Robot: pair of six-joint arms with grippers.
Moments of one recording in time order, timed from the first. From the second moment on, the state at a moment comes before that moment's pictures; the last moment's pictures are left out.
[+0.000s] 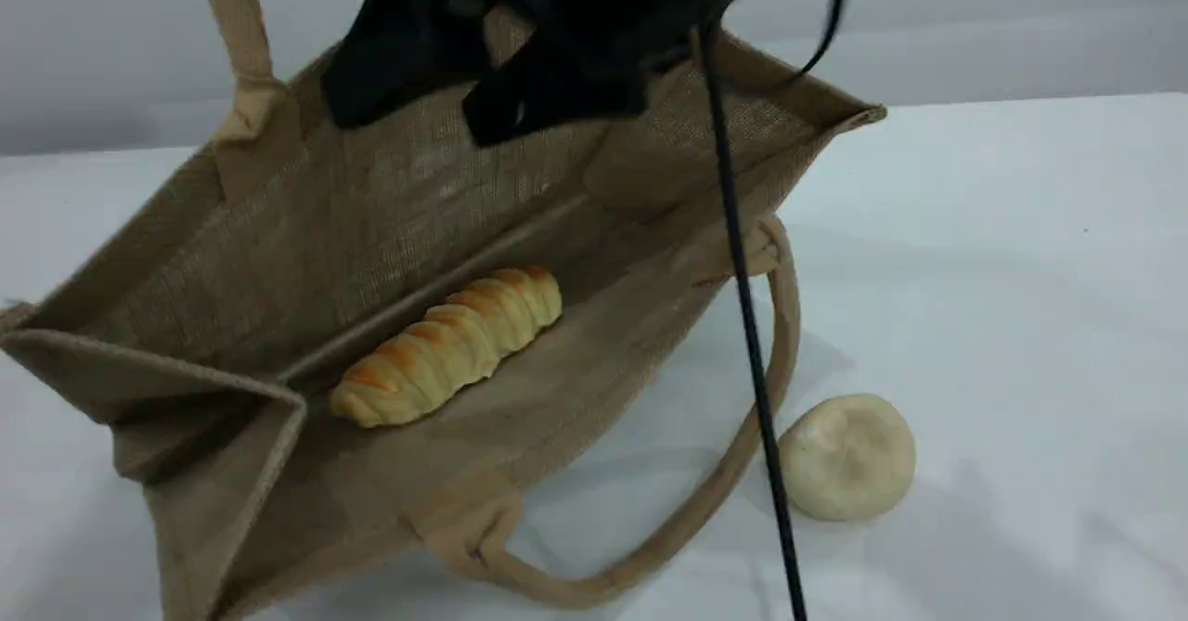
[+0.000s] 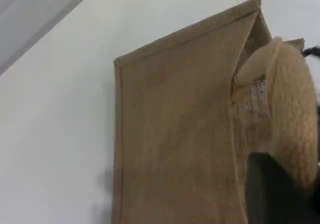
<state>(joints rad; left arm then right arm) -0.31 1.65 -1.80 -0.40 1.22 0.57 0.54 1.80 -1.15 1.33 0.61 -1.05</state>
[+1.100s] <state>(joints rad) -0.31 1.65 -1.80 -0.39 1.22 0.58 0.47 1.83 -0.78 0.37 0.22 -0.22</state>
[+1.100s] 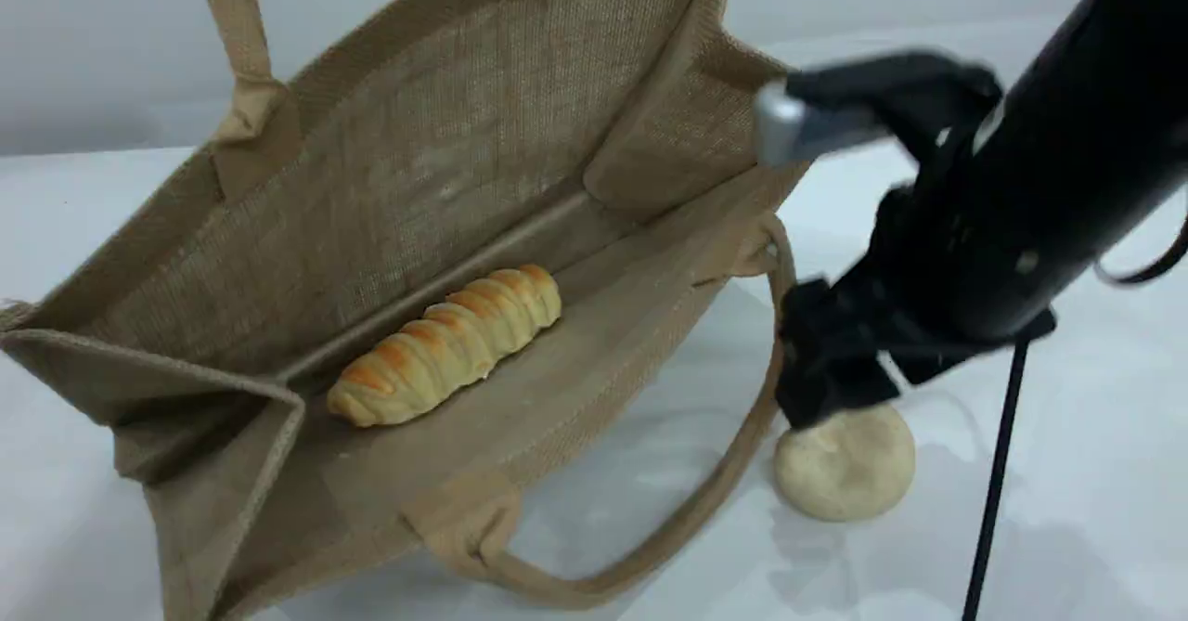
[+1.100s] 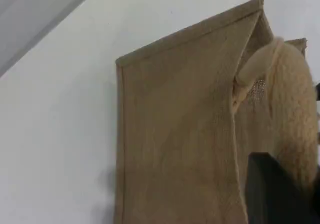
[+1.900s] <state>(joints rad) -0.31 1.65 -1.80 -0.39 1.22 0.57 0.47 2.00 -0.79 0.40 0.07 -0.23</state>
